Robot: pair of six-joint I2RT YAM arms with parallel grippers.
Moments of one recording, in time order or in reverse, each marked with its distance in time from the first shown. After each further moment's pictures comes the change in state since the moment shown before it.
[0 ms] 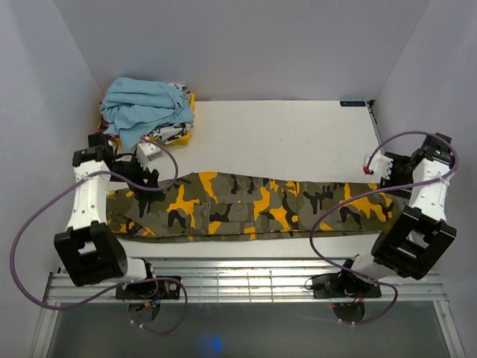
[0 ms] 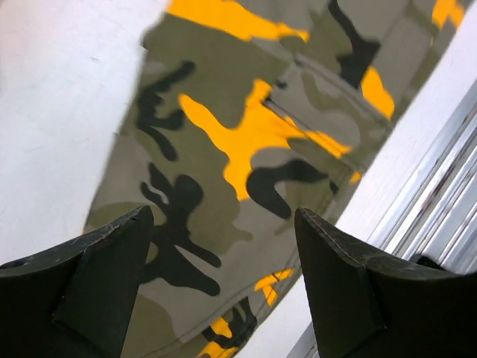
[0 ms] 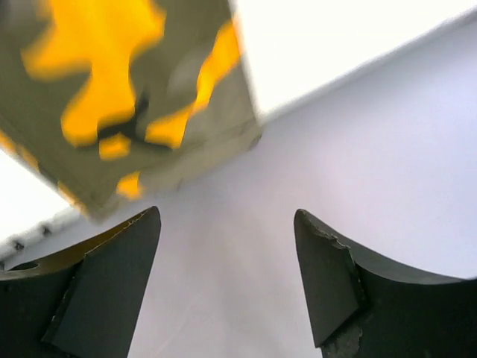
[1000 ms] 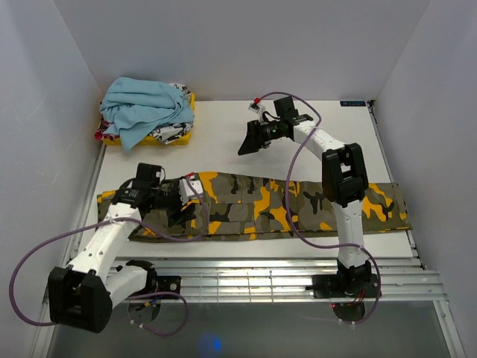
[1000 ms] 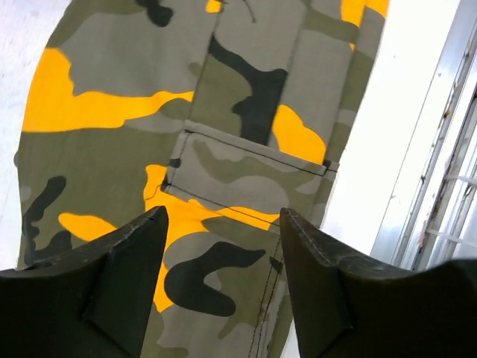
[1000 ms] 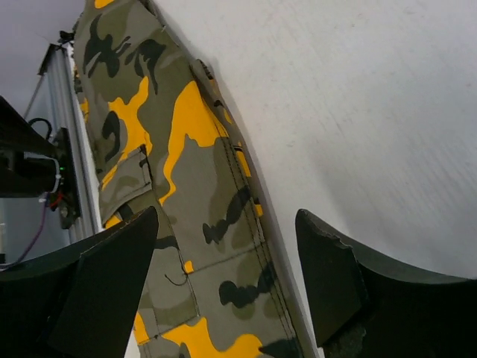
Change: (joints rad) left arm -0.412 -0.227 -0.375 0.454 -0.045 -0.263; right arm 0.932 0.779 0.649 0.491 -0.706 1.851
